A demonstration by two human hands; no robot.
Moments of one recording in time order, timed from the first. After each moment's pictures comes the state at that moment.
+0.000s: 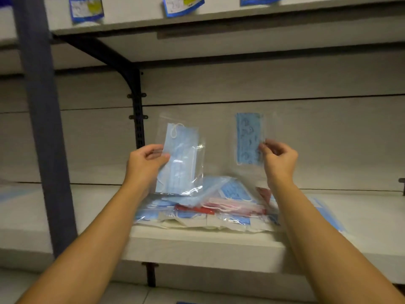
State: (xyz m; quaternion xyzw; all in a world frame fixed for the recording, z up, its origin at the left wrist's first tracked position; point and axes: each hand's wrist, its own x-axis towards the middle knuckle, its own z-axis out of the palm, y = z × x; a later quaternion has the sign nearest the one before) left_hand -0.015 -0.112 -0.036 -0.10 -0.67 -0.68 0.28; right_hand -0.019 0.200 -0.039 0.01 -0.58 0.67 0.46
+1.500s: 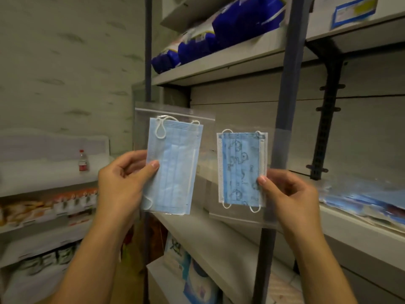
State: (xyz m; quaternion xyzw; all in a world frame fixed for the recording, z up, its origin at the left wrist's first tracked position) left_hand 0.371 -0.380 -0.082 0.13 -0.61 -0.53 0.57; right_hand 0.198 -0.166 -0.100 0.32 -0.62 0.71 0.12
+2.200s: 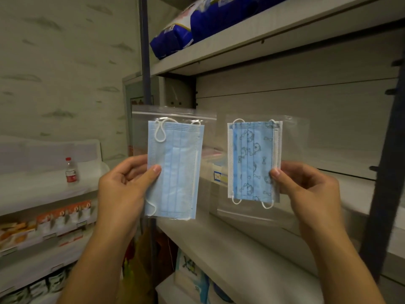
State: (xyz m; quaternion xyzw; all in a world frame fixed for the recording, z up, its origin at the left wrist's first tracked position) left_hand 0.294 -0.575 -0.097 0.12 -0.62 -0.56 0.54; right_hand 0.131 -0.346 -0.100 0.28 -0.60 0.74 0.14
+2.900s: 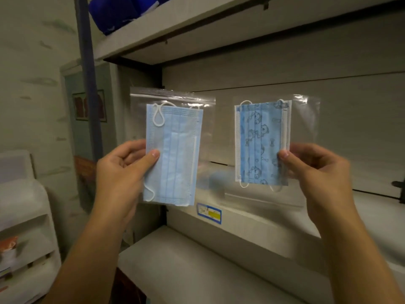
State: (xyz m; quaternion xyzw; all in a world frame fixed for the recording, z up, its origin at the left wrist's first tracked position) left_hand 0.085 -0.694 -0.066 0.04 -0.62 -0.61 0.48; right_hand -0.021 -0.420 -0.060 0.20 -0.62 0.73 0.22
